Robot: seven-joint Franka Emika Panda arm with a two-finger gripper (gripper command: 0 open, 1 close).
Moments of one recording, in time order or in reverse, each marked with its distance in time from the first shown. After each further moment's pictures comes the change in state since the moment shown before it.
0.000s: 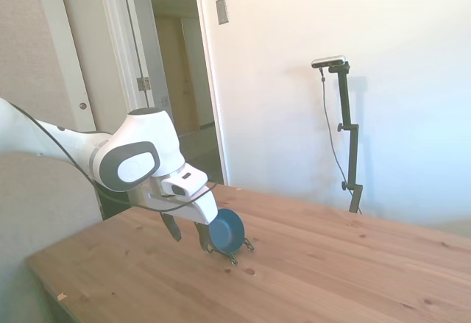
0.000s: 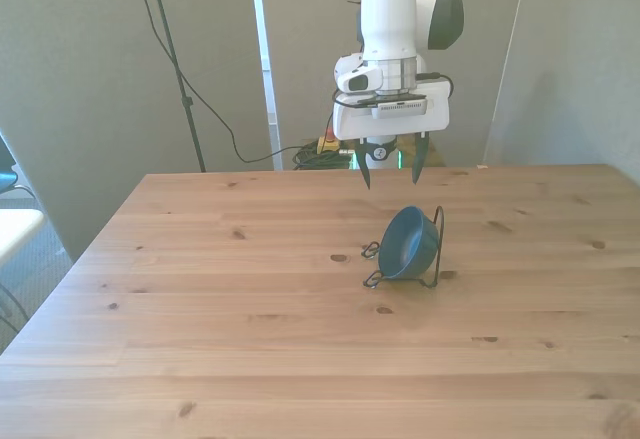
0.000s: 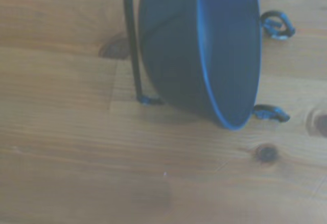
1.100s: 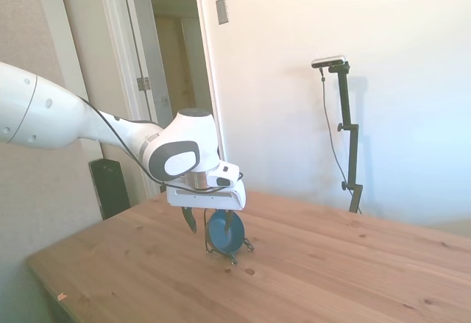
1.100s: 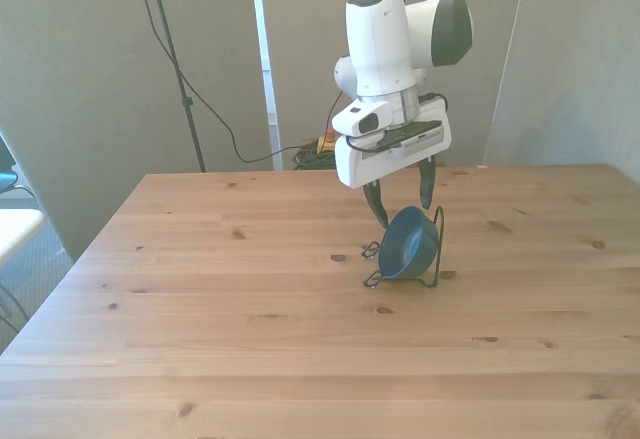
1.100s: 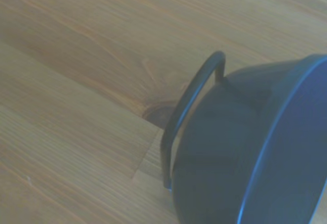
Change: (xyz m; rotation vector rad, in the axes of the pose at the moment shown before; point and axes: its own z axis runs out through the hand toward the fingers) arm 0.060 -0.045 0.039 0.101 -0.124 -0.362
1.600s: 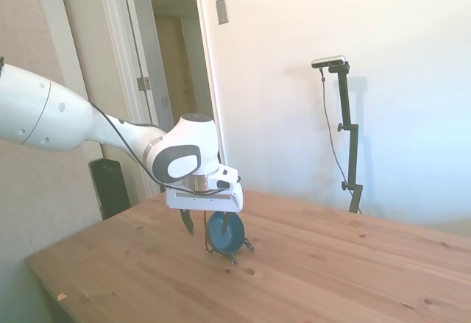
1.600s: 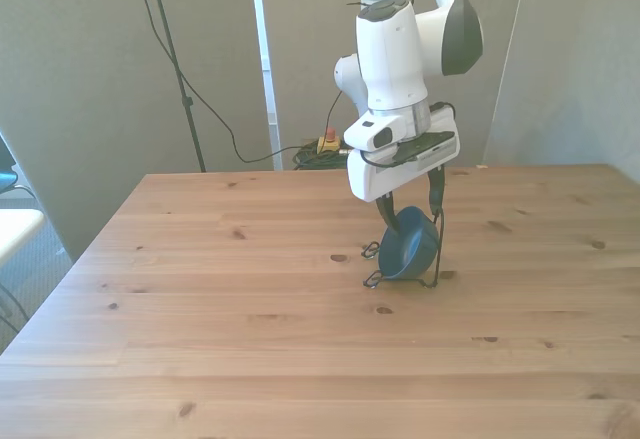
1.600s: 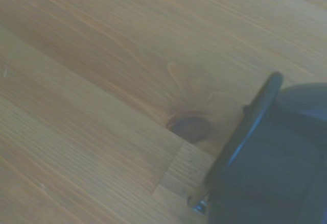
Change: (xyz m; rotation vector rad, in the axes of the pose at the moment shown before) arm 0.001 -0.016 0.017 0.004 -0.031 -0.047
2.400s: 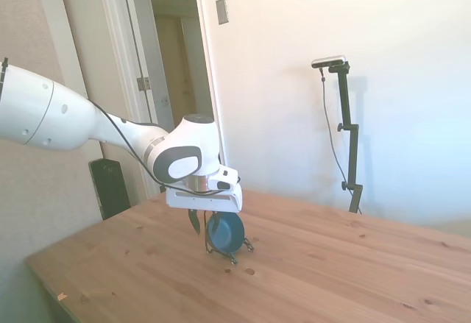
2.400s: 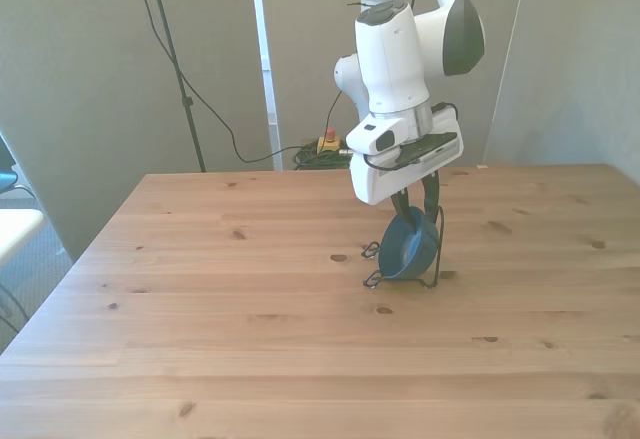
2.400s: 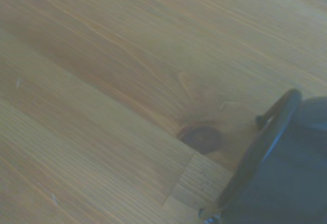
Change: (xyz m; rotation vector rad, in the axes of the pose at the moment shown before) arm 0.003 -0.001 0.001 0.029 -0.006 0.002
